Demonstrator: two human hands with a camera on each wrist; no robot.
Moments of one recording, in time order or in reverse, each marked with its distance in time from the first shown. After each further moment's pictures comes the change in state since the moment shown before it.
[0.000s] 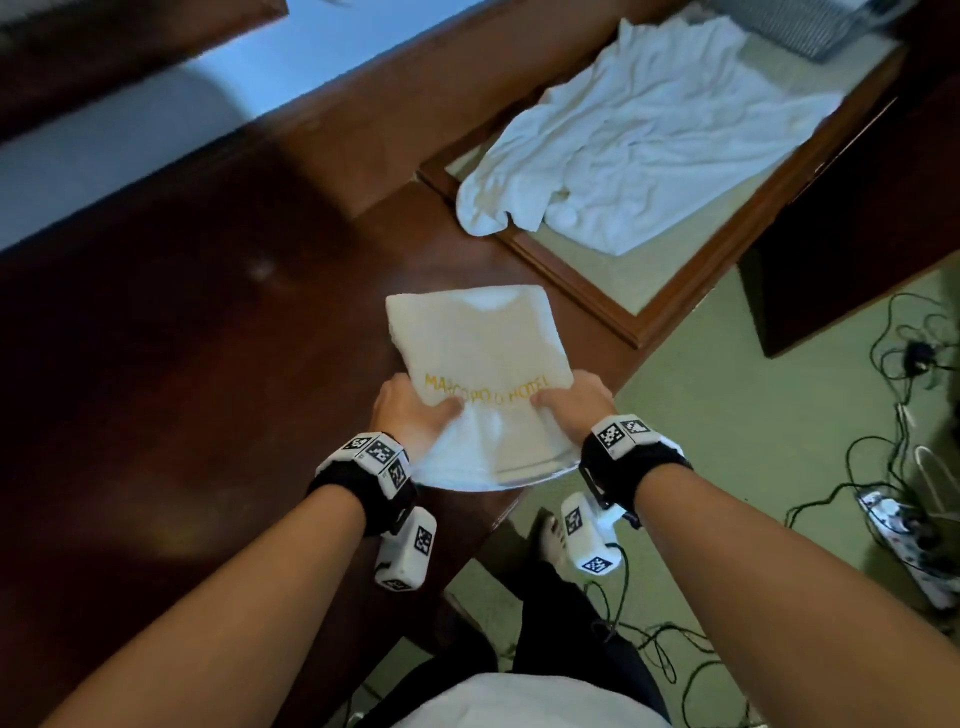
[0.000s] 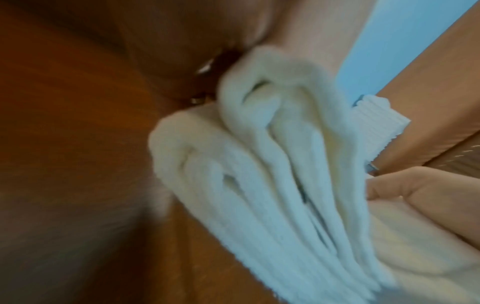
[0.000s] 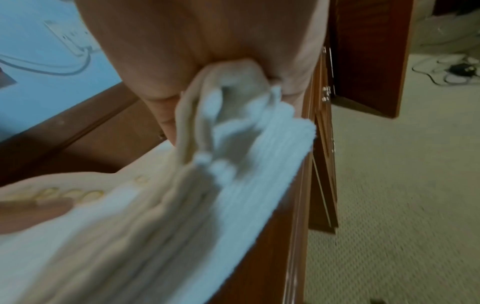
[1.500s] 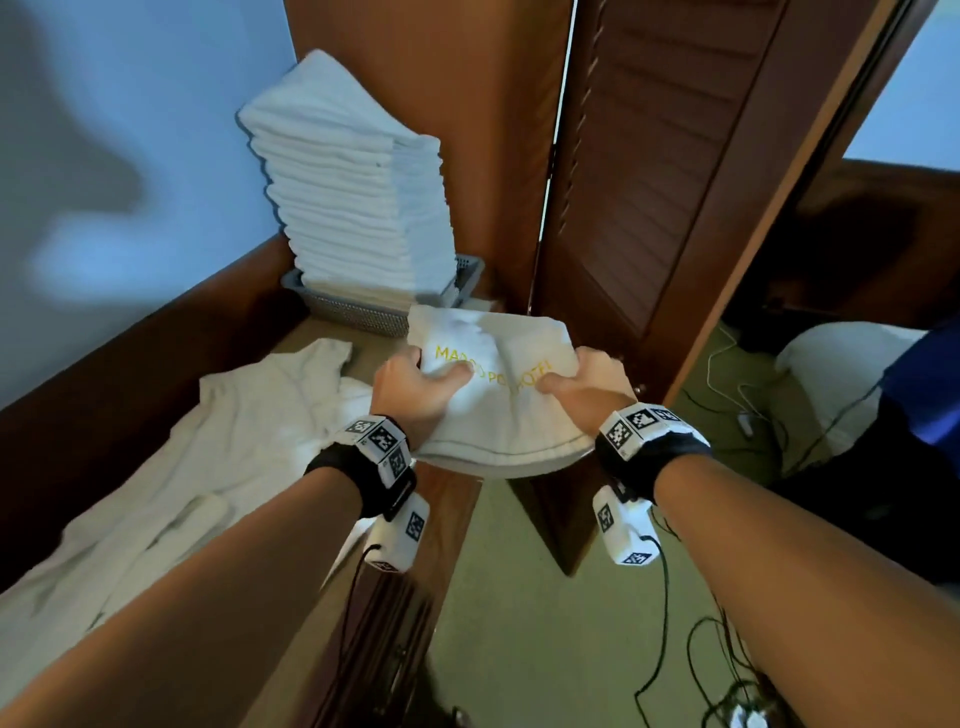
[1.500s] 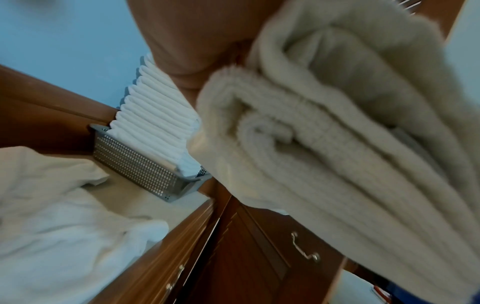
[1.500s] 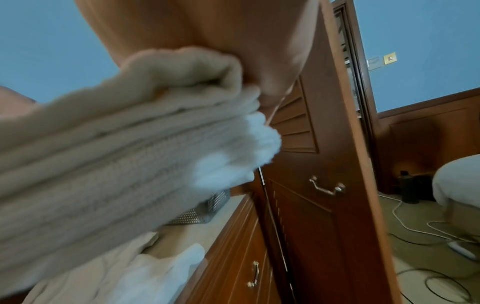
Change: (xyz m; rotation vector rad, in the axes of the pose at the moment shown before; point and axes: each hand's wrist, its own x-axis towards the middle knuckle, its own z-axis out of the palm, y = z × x) left_hand 0.173 0.771 0.362 -0.162 -0.060 0.790; right_hand 0.322 0.049 -0.727 0.027 0.649 -0.135
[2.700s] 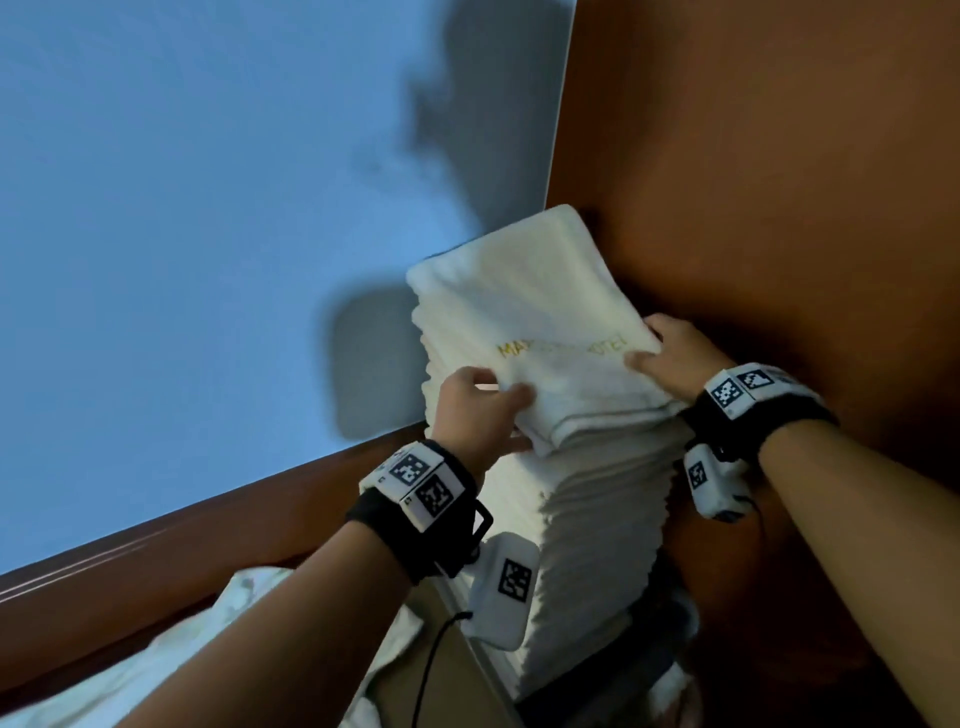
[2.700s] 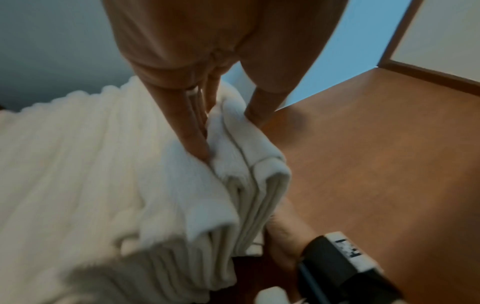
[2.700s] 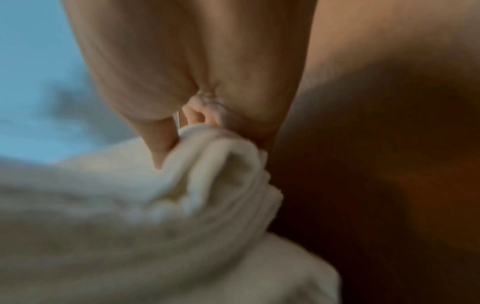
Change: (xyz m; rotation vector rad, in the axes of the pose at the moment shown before) left_hand 0.506 0.078 -0.058 -0.644 0.508 -0.357; right_hand 0.644 -0.354 0.066 -0.055 -0.301 -0.768
